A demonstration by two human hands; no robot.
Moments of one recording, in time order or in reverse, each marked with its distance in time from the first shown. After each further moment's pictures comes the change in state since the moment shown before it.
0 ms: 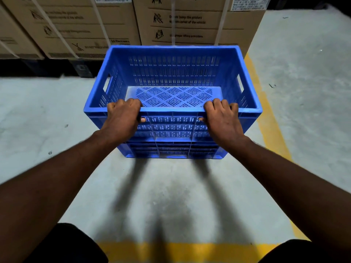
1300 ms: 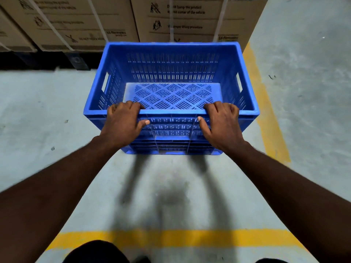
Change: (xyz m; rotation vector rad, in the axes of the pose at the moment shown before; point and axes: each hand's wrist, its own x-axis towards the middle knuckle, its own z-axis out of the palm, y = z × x) left_hand -0.009 -0.002 -0.016 -0.050 -0.077 0.020; right_hand -0.010 -0.006 -0.024 0.251 -0.061 0.087
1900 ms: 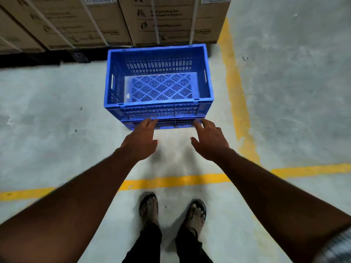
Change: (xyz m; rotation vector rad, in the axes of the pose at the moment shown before) left_hand -0.127 0.125 -0.181 -0.227 -0.532 -0.090; right_hand -0.106 -0.041 -0.228 0.133 -0.558 0.173
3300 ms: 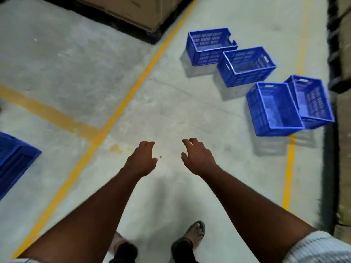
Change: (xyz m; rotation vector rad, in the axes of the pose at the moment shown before) left_hand -0.630 0.520 0.254 0.362 -0.382 0.825; right_hand -0.940 0.150 -0.034 0.341 0.234 1.054
